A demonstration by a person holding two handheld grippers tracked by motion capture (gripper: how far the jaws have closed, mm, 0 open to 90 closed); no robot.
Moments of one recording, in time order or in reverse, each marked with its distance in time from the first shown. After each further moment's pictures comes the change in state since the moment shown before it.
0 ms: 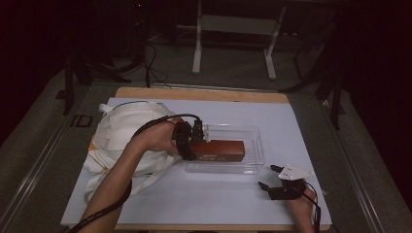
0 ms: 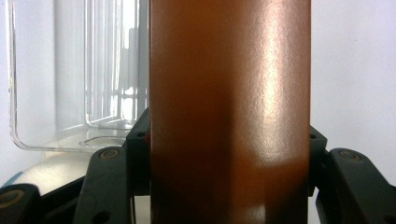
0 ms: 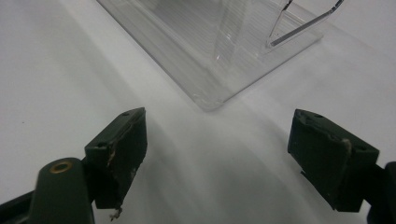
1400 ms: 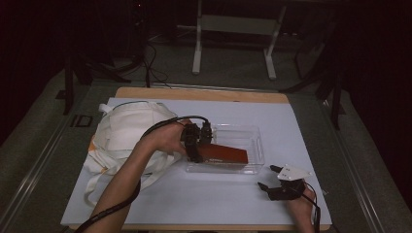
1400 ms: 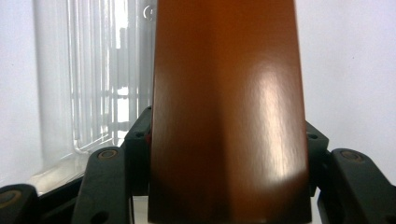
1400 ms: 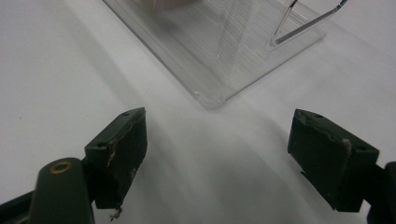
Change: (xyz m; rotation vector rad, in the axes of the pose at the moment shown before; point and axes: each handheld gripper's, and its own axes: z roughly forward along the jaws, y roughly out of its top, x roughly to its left) left arm 0.003 0.019 0.014 0.007 -0.044 -0.002; right arm 0.002 0.001 0.001 0.014 -0.005 -0.016
